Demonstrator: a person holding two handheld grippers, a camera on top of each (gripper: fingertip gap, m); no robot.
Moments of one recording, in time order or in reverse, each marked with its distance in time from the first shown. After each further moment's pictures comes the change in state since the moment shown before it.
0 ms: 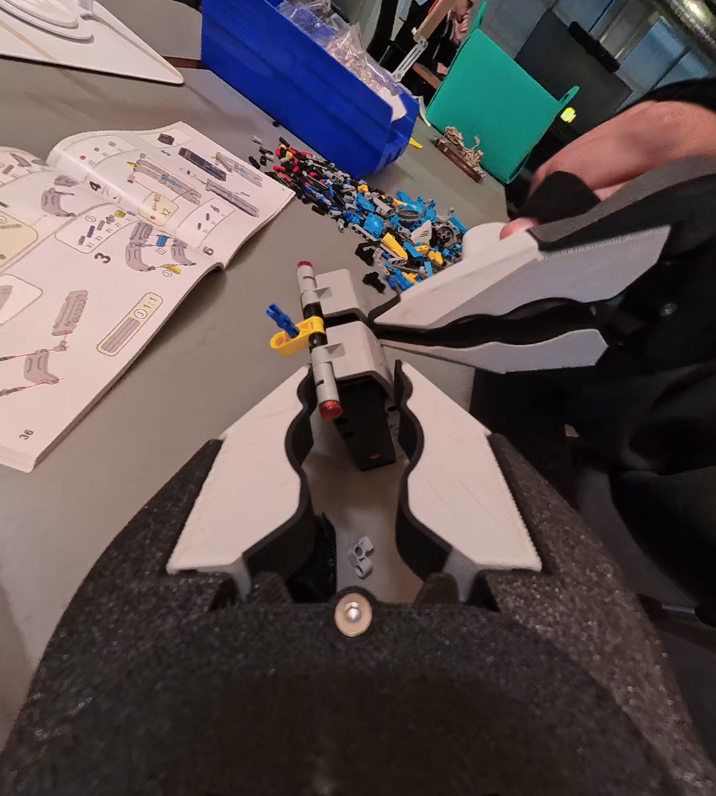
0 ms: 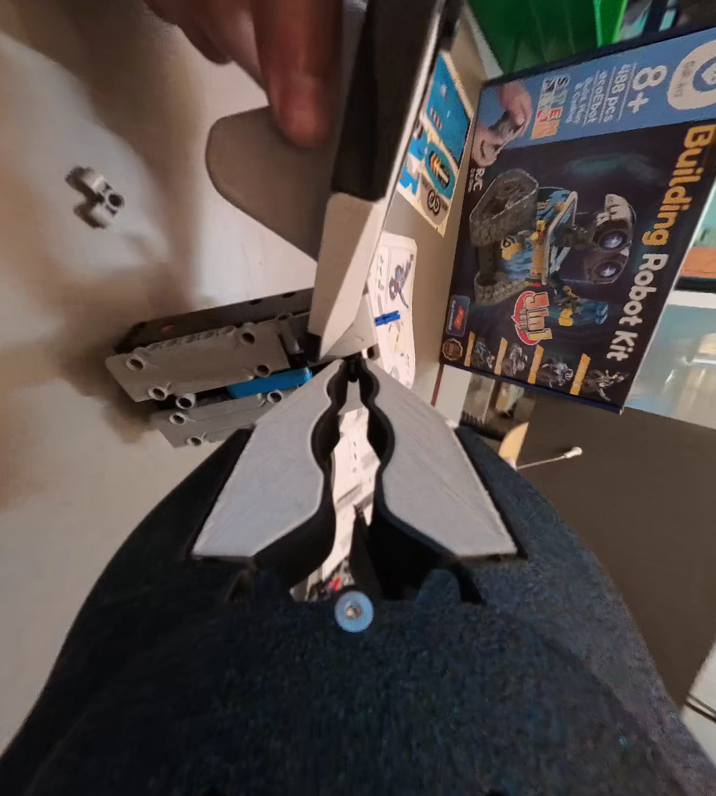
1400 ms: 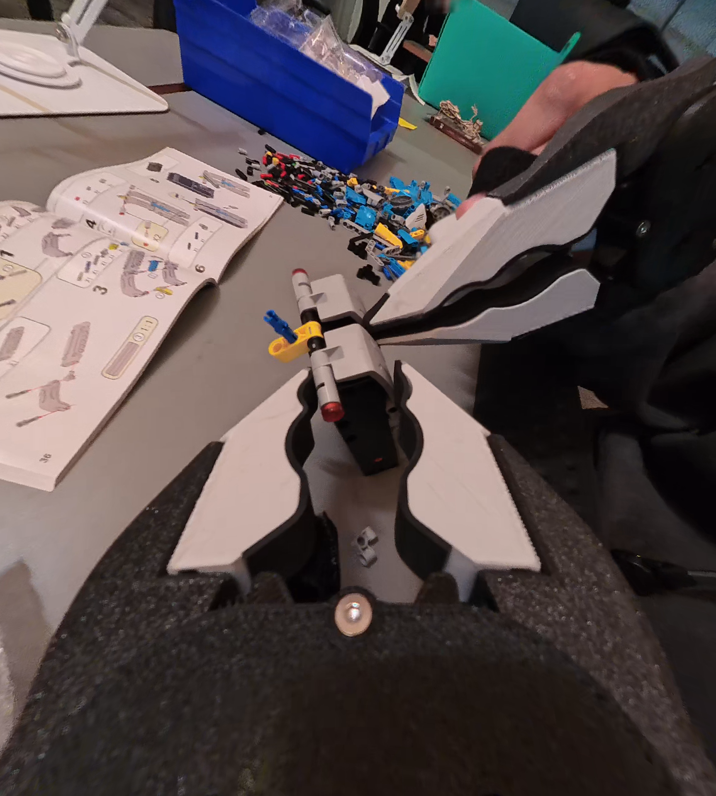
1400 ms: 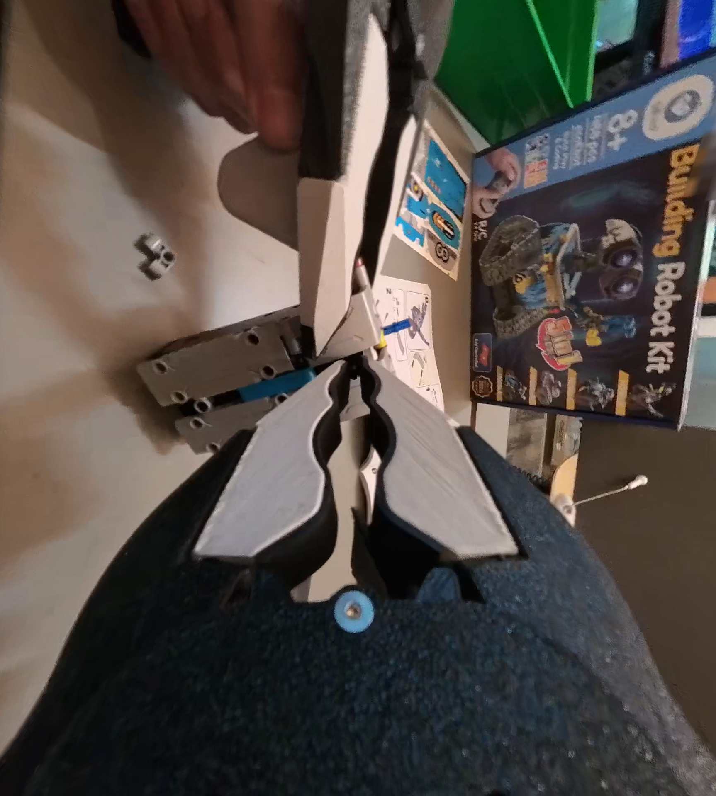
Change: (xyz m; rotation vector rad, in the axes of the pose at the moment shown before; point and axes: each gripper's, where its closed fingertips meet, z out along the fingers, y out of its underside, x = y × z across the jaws) left arm 0.012 0.001 -0.005 -0.018 -0.012 0.136; right arm -0.004 -0.007 -0.012 0.208 -0.054 0.140
